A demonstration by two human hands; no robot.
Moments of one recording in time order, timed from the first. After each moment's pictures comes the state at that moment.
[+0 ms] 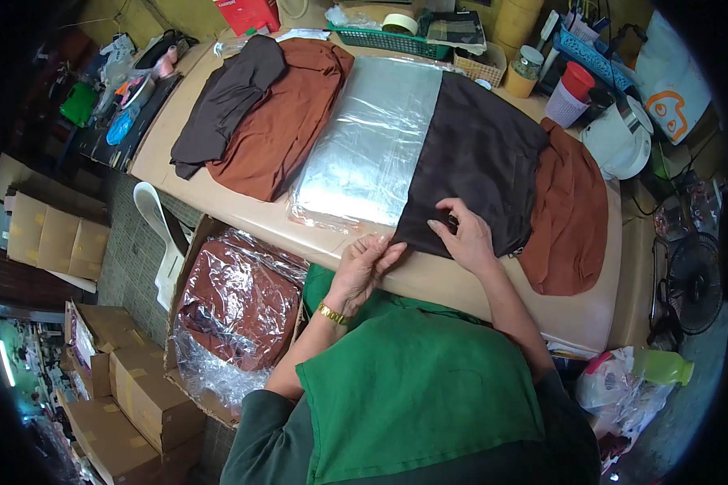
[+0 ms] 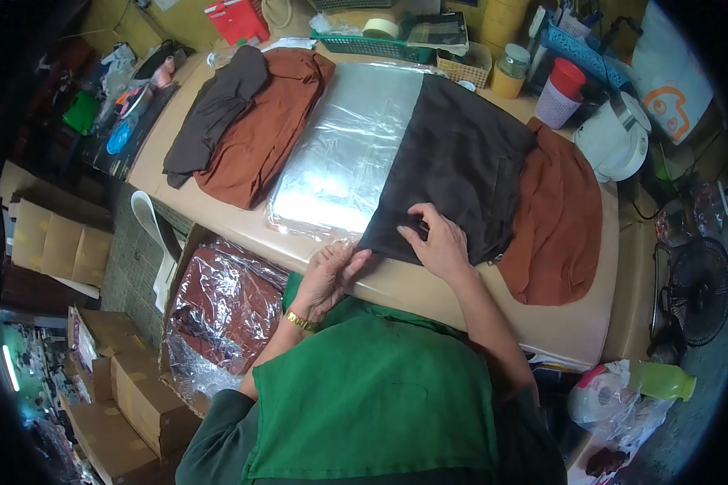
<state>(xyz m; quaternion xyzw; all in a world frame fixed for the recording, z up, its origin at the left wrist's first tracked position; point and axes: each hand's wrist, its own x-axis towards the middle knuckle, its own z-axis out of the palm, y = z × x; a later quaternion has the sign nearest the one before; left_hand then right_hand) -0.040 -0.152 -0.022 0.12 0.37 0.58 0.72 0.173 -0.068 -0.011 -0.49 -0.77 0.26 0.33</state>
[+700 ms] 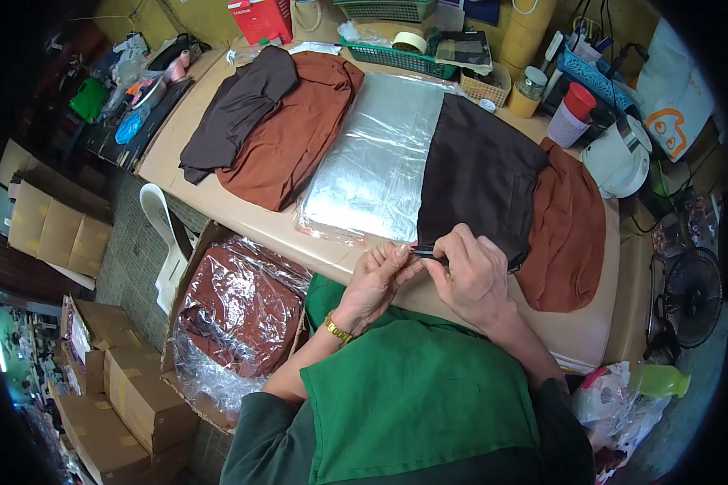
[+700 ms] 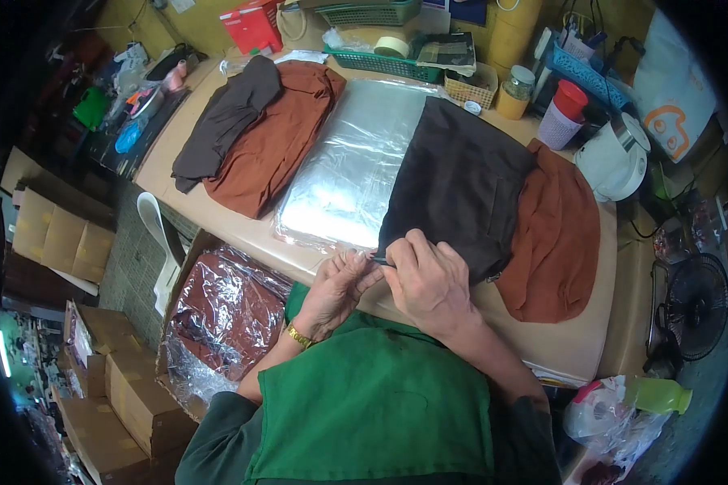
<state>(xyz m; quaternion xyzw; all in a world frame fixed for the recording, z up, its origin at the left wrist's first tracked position) -0.018 -0.154 0.030 0.20 0.33 0.59 0.71 0.153 -0.119 0.102 -0.36 -0.87 0.05 0.35</state>
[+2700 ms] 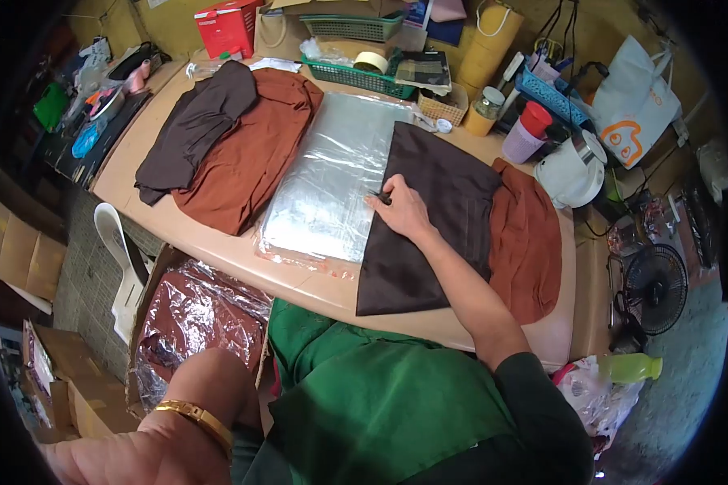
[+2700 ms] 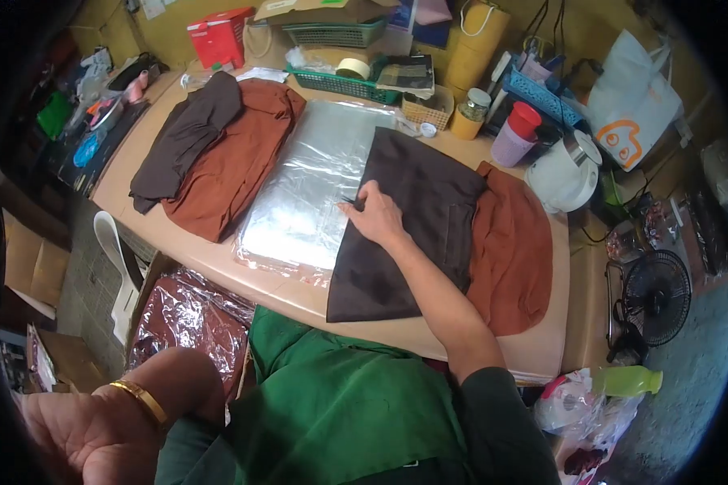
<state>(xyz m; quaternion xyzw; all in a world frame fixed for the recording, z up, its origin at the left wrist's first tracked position) -0.096 -0.248 0.283 0.72 0.16 0.61 -0.28 0.115 0.040 -0.001 -0.55 -0.76 0.24 0.23</state>
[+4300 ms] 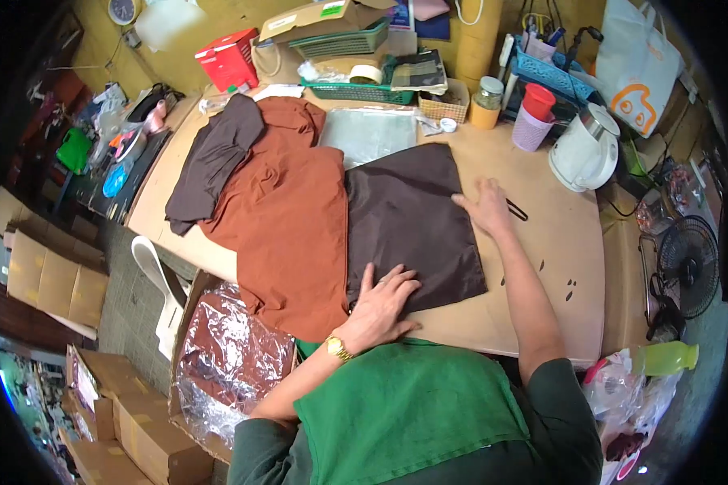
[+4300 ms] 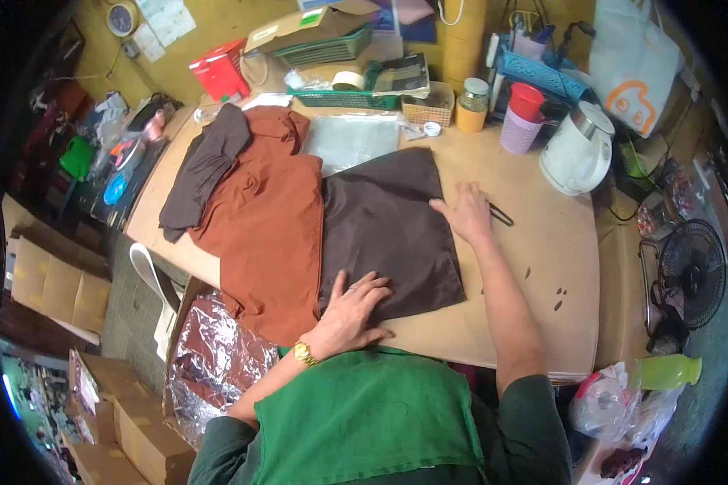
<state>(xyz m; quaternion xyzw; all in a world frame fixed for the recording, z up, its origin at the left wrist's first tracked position) 0.000 -0.138 0.021 0.86 0.45 0.19 0.18 0.265 0.070 -0.028 -0.62 -0.70 -0.04 0.36</state>
